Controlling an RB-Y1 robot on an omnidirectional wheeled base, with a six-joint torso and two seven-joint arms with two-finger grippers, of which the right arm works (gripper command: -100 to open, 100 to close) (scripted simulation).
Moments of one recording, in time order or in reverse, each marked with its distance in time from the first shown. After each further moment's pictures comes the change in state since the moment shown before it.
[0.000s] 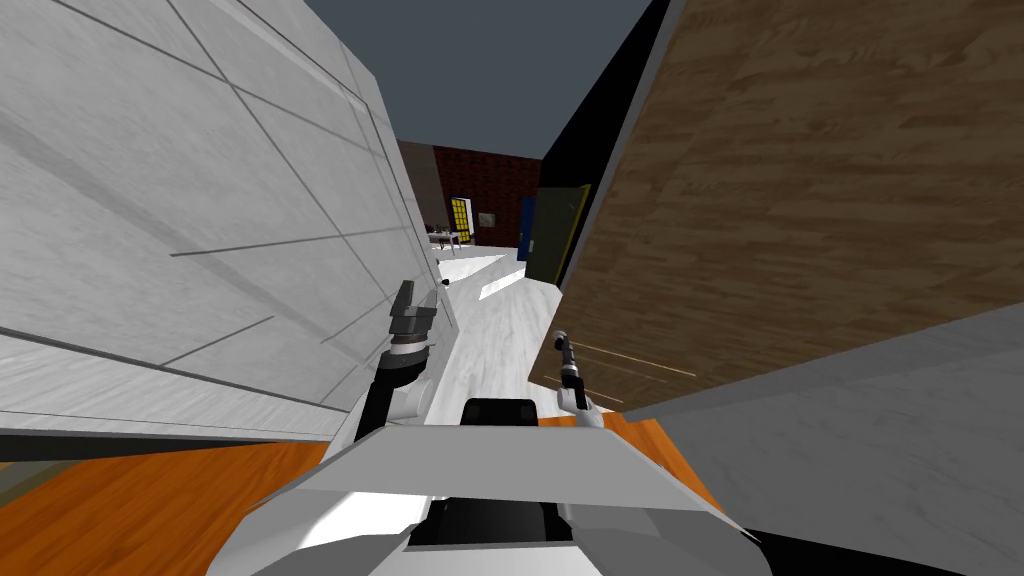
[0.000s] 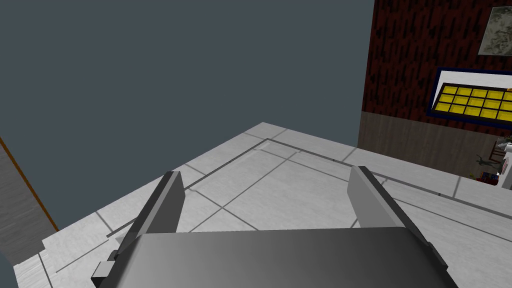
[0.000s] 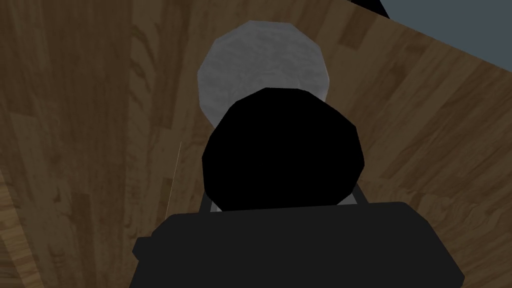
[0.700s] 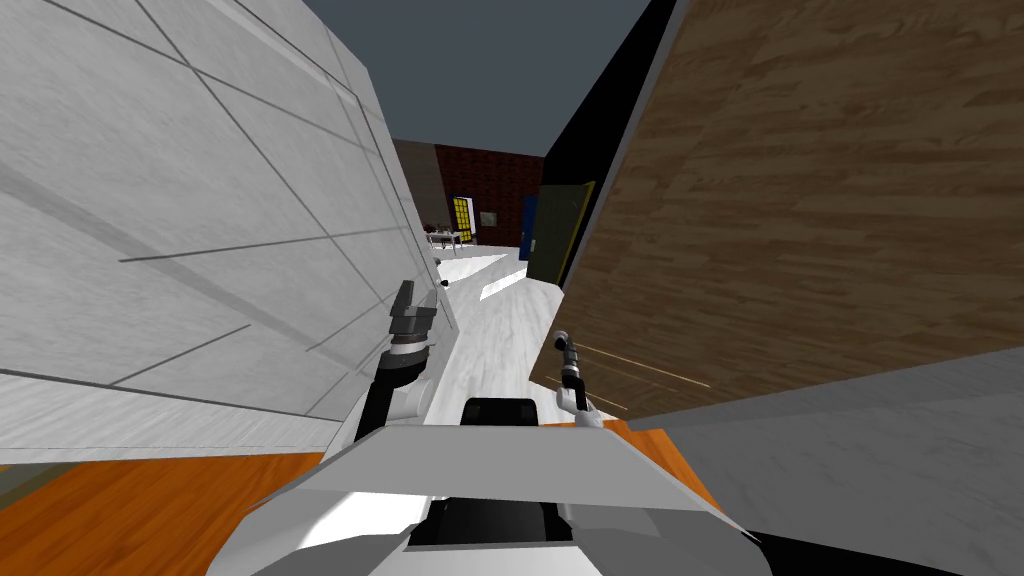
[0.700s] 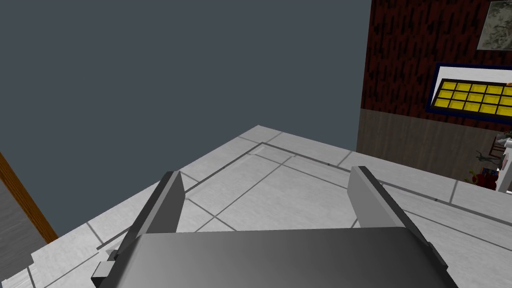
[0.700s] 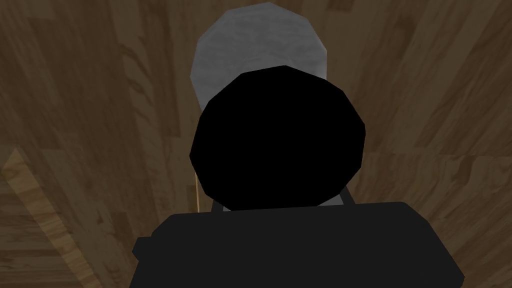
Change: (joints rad) arm 0.011 0.009 -0.001 -0.019 -0.081 0.000 -0.170
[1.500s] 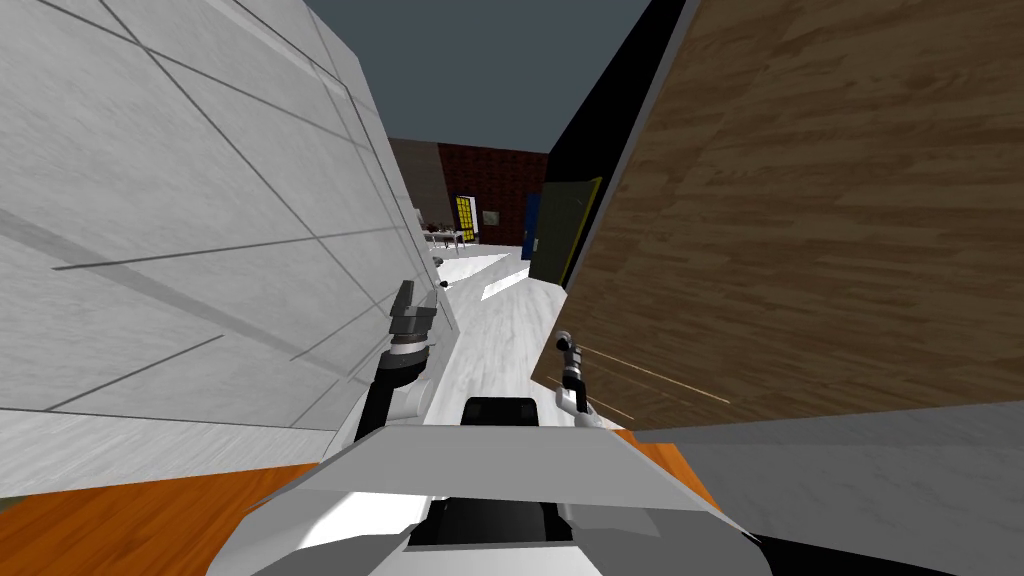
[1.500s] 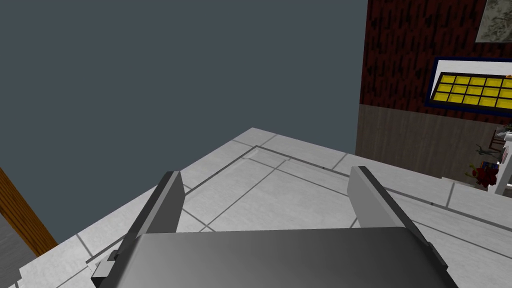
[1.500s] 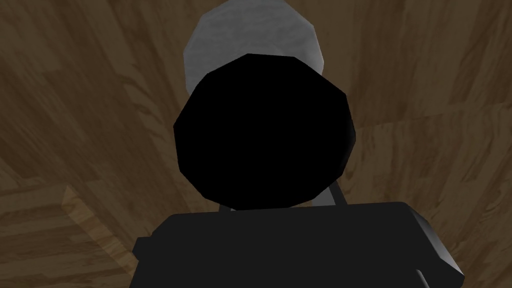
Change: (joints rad) arm 0.020 0.013 0.000 -0.030 -0.094 0.003 -0.194
